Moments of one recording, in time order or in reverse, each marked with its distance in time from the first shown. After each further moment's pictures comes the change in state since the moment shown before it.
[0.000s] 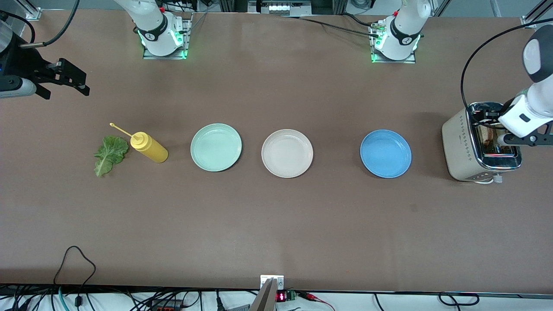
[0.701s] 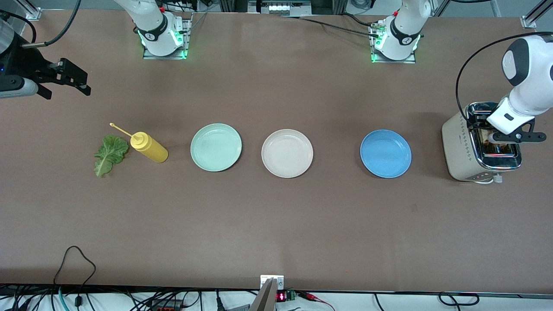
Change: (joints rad) left arm 0.097 -0.032 0.000 -0.263 0.047 0.318 0.022; right arm 0.005 0.000 0.001 0.000 0.000 0.000 0.000
